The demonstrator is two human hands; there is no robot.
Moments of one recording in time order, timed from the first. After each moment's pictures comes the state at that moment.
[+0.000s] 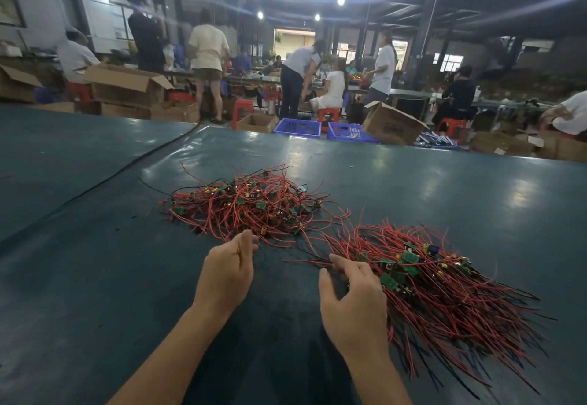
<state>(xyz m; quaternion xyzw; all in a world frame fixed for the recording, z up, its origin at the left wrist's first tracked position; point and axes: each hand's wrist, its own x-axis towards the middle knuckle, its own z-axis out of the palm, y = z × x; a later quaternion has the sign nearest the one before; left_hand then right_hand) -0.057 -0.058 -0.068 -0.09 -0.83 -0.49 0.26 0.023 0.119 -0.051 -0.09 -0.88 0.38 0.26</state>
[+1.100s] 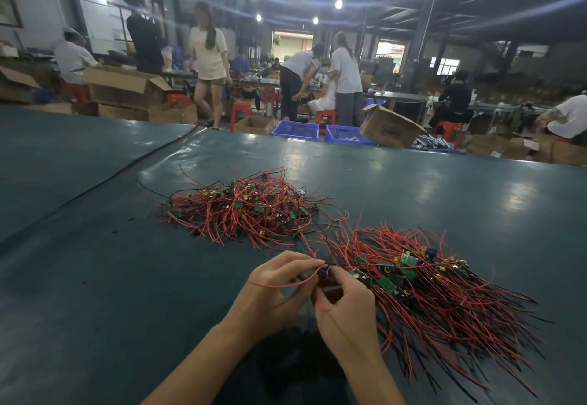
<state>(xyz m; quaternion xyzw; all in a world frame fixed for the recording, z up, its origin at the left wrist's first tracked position) -0.028 -0.014 -0.059 -0.39 -0.75 -0.47 0.26 0.021 0.119 -0.055 0.00 -0.84 0.49 0.24</state>
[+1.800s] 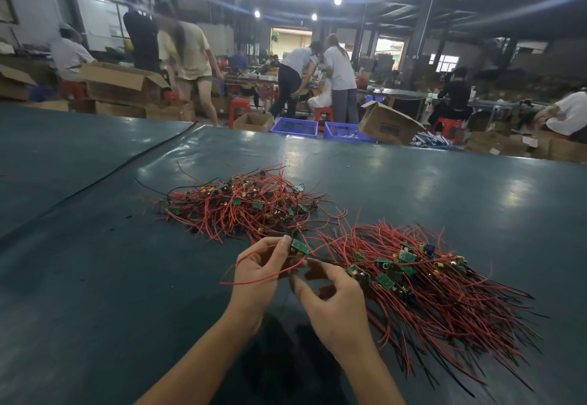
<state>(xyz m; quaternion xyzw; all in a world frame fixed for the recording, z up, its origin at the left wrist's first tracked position) -0.029 -0.004 -0.048 -0.09 -0.55 -0.83 0.07 0.017 0.112 -0.056 0.00 -0.80 0.56 0.21</state>
